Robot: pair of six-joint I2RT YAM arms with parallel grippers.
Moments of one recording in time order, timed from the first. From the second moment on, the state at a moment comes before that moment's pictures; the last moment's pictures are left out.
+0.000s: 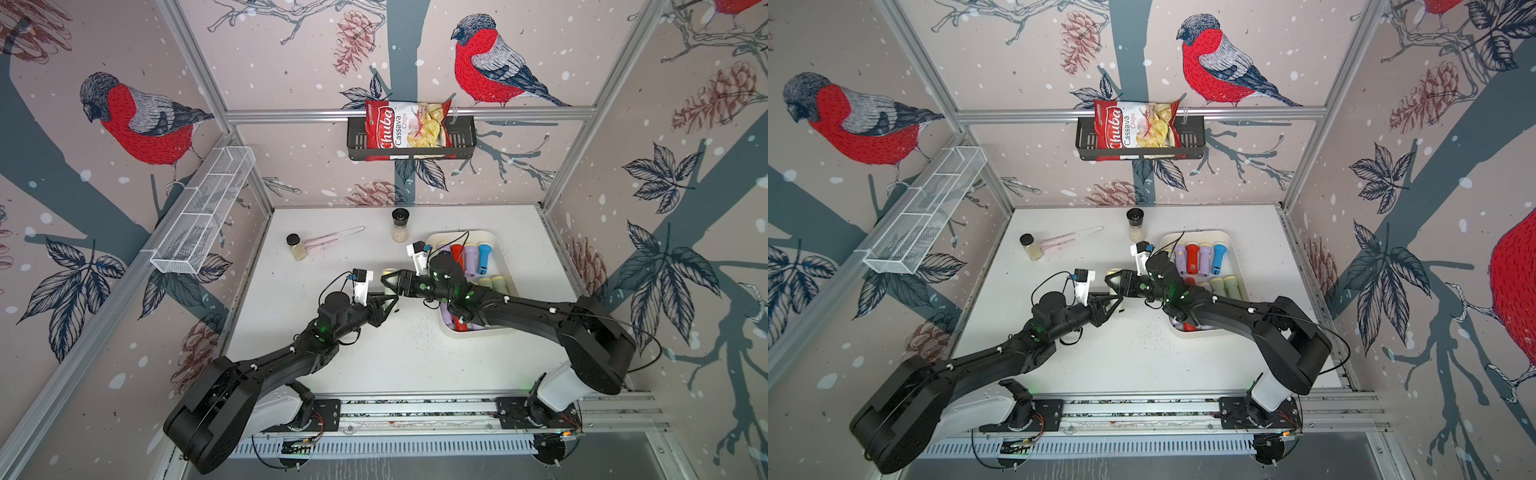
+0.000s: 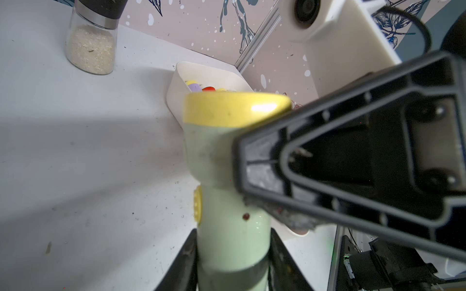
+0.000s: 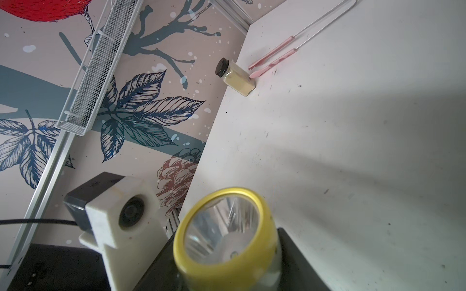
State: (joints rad) left arm -0.58 1.16 0.29 0.66 0.36 -0.56; right arm 0.89 1.60 0.91 0.36 -0.30 0.83
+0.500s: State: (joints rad) left arm -0.59 1.16 0.30 0.65 0.35 -0.57; right arm 0.87 1.56 0.91 0.31 -0.28 0.81
